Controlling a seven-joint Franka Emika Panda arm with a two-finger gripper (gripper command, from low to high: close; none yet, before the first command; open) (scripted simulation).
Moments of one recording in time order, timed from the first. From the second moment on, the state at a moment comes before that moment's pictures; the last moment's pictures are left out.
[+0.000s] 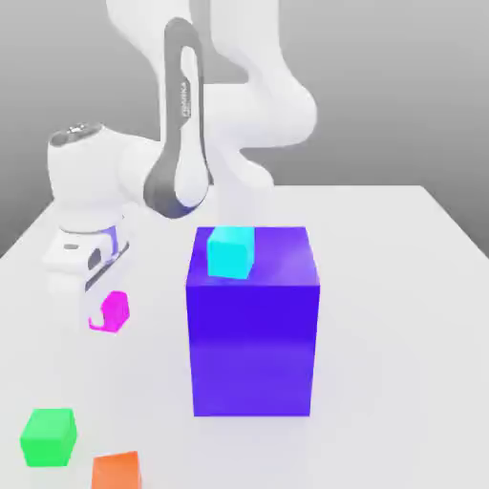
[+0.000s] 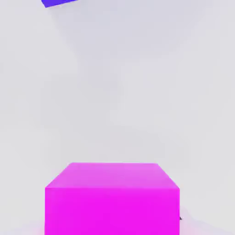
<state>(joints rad) 0.00 -0.06 -0.78 -2.96 -0.17 2.91 -1.17</state>
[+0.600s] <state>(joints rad) 0.06 0.19 -0.59 -2.43 0.16 2.58 -1.09</state>
